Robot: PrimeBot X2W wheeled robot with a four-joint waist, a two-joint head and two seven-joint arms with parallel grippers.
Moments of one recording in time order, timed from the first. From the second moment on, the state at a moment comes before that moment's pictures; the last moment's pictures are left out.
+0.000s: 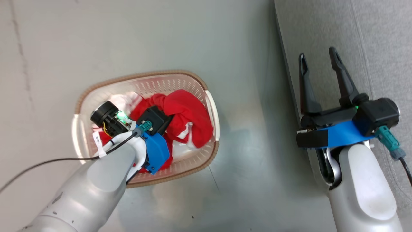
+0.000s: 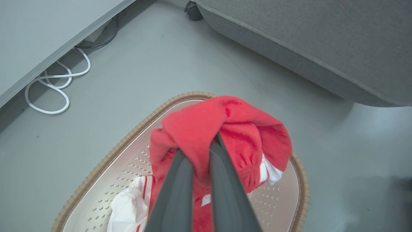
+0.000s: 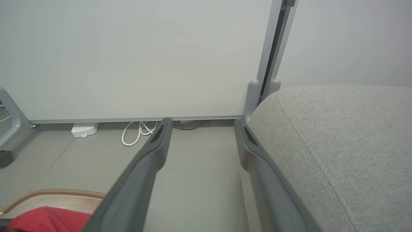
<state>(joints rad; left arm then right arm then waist) -0.96 0.21 -1.09 0.97 -0.44 -0.10 -0.26 -0.48 -0.05 0.05 0.20 0.02 0.13 -0.26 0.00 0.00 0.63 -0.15</state>
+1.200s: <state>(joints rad) -0.78 0.19 -0.85 0.60 -0.43 -0.07 -0.26 -0.23 -0.05 0.03 0.28 0.01 0.13 -0.26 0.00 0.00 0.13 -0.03</state>
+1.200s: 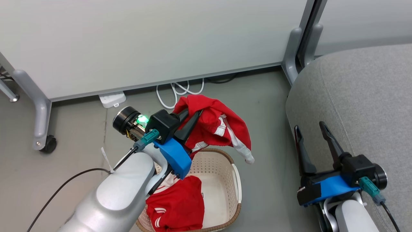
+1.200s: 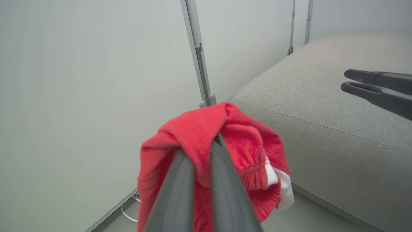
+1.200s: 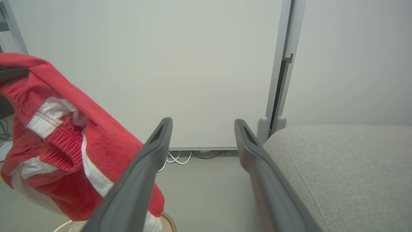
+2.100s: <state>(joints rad) -0.75 0.21 -0.87 0.54 -0.46 -0.04 -0.25 -0.18 -0.05 0.12 0.28 -0.02 0.13 -0.26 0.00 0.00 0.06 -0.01</state>
